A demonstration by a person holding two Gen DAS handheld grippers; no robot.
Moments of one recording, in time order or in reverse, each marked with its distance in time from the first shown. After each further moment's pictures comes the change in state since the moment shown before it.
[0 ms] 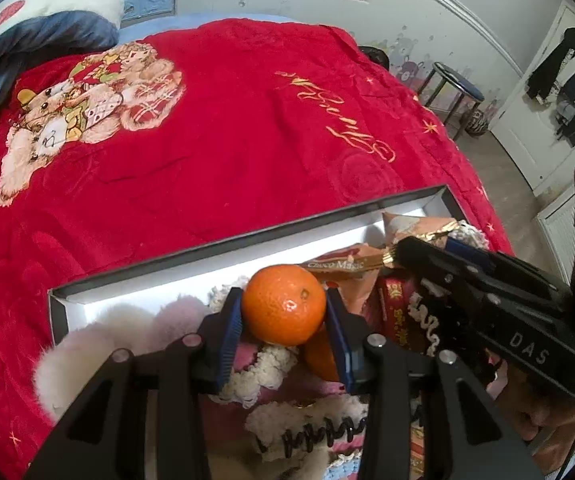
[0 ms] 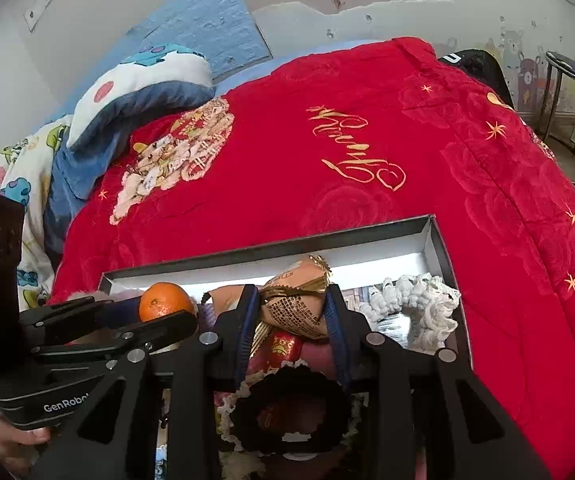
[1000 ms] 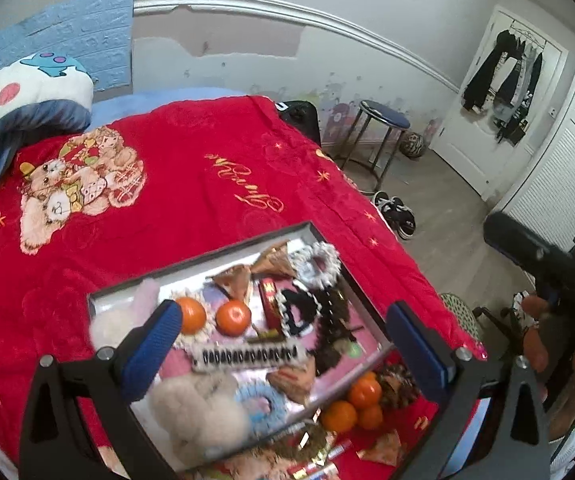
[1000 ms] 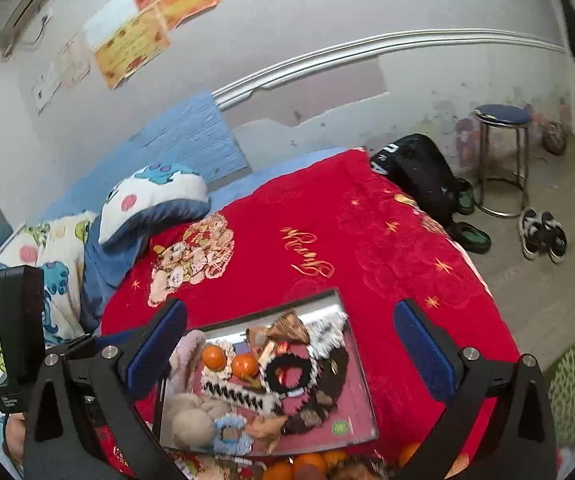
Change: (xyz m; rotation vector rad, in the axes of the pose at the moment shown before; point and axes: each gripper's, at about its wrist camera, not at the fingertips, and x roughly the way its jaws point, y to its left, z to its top) left arm -0.153 -0.058 -0.027 0.117 -0.174 -0.149; right arm -0.222 0.006 -0.023 0.116 -0.339 -0.075
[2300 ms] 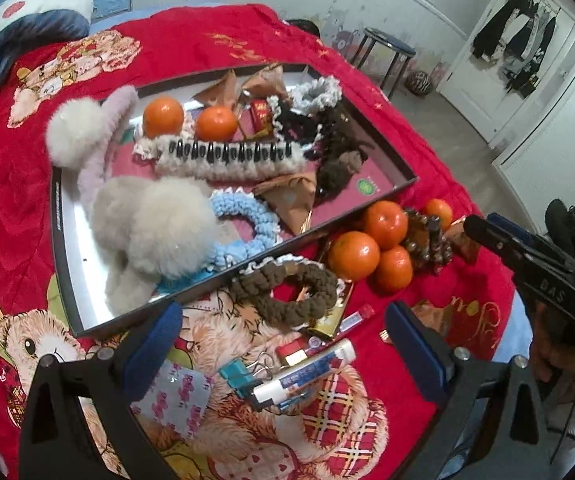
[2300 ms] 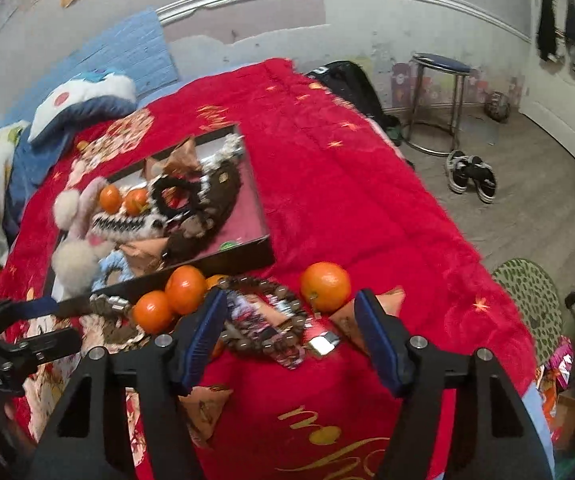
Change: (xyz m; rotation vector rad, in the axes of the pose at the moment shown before) left arm 0.042 -0.006 -0.144 -0.004 0.224 0.015; right arm -0.008 -0.043 -0.155 -0.072 0.220 -0.263
